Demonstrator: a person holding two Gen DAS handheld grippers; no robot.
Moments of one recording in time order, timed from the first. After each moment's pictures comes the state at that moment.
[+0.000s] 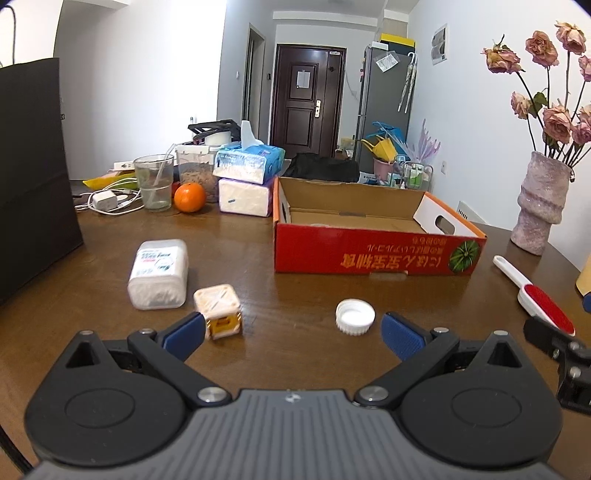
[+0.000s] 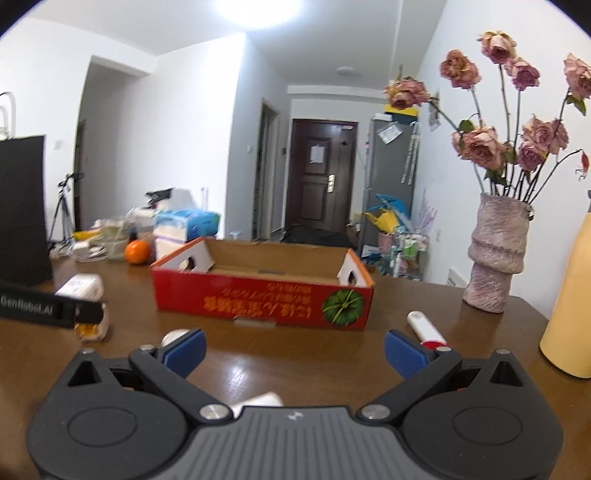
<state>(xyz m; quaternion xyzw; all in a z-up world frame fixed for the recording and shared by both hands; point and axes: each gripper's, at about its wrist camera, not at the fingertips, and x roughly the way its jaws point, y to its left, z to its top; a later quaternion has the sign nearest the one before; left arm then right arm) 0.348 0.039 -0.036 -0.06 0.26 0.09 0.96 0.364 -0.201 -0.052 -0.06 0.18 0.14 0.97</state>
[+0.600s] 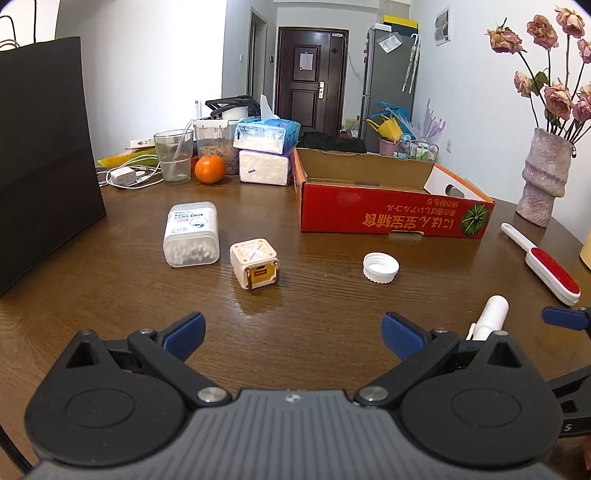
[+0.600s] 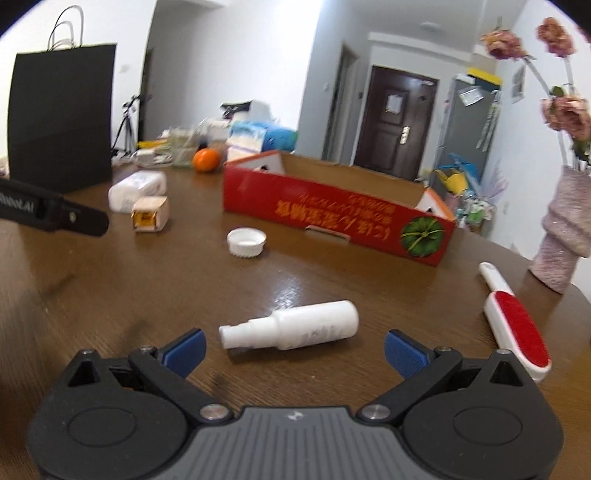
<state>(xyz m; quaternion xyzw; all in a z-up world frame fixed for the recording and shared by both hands) 0.313 0.061 -0.052 -0.05 0.29 0.09 0.95 0.363 -0.175 -0.100 -0.14 0.27 0.24 0.92</state>
